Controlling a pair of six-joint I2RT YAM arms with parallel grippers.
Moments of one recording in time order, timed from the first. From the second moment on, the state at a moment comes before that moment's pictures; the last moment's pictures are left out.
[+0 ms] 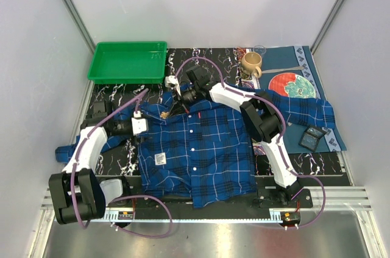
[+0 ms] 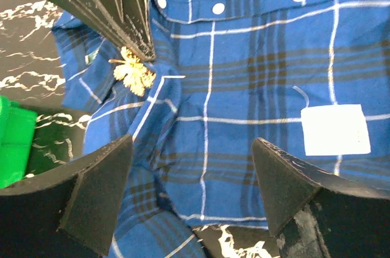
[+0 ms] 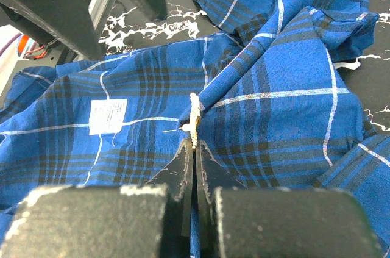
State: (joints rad) left arm 0.16 1.18 0.71 -0.77 1.09 1.54; right arm 0.68 2.31 1.79 -0.24 -1.12 -0.39
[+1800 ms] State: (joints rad) left arm -0.11 1.37 0.68 -0.13 1.03 1.10; right arm 0.56 2.18 1.62 -0.24 -1.22 -0.38
